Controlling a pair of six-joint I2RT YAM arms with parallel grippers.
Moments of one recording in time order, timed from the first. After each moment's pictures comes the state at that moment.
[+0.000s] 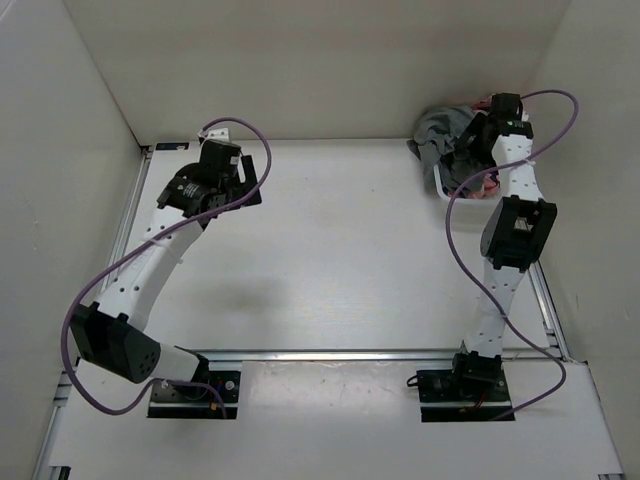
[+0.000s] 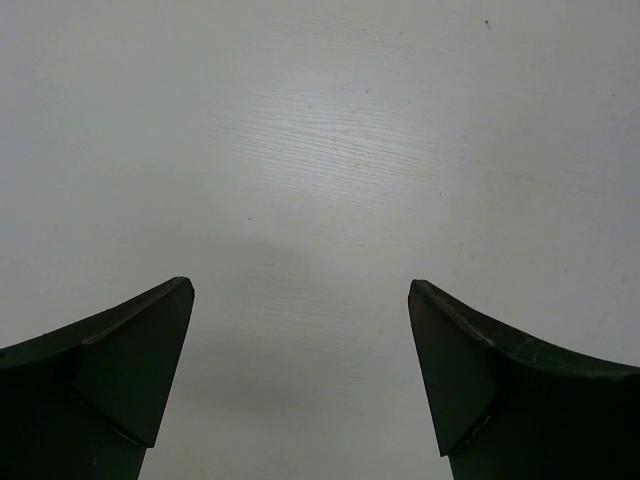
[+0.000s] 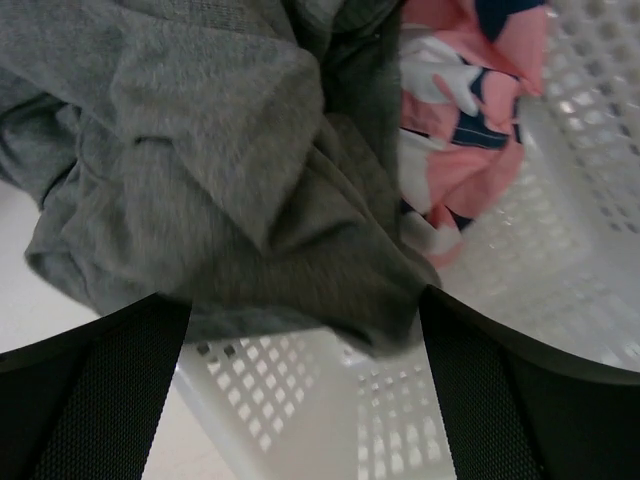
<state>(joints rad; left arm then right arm) -0.39 1.39 1.46 -0.82 -0.35 -0.41 -0.13 2.25 2.21 -0.81 0.11 0.47</state>
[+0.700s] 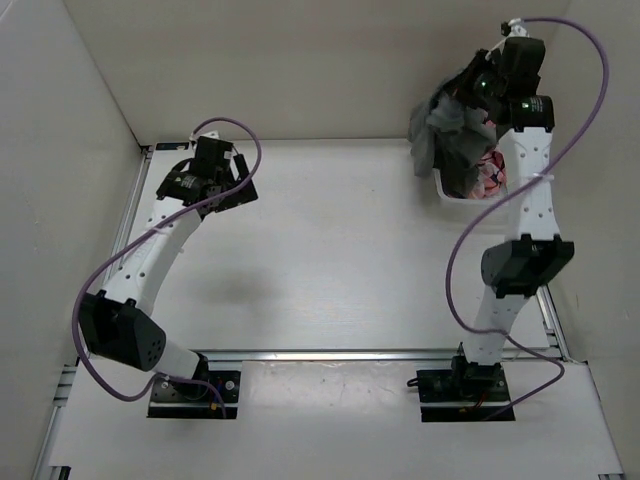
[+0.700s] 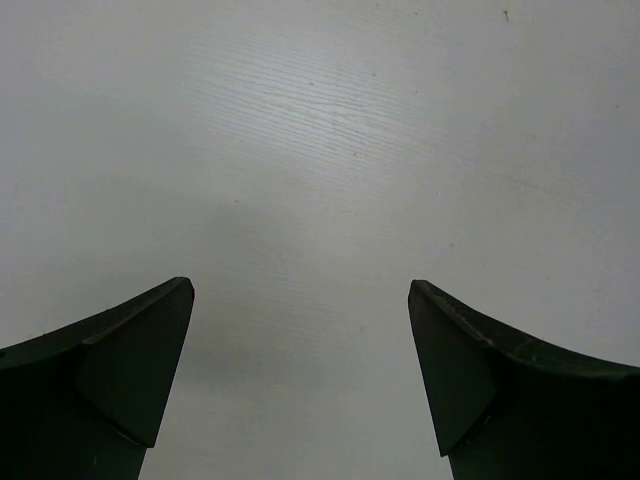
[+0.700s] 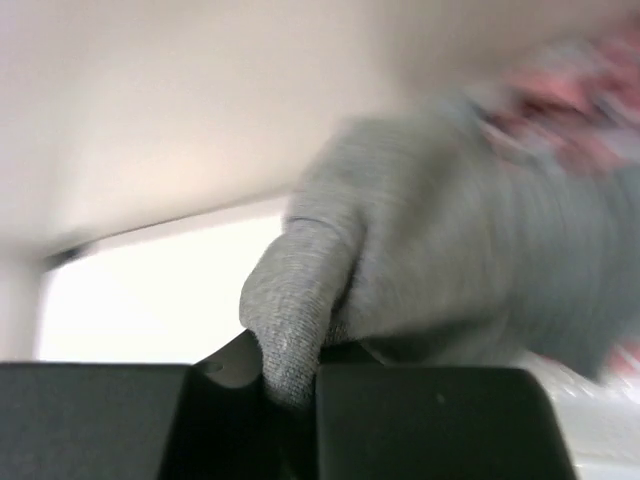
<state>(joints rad) -0.32 1.46 1.47 -0.84 -0.29 -0.49 0.00 1.99 2.34 -0.71 -0.21 0.43</state>
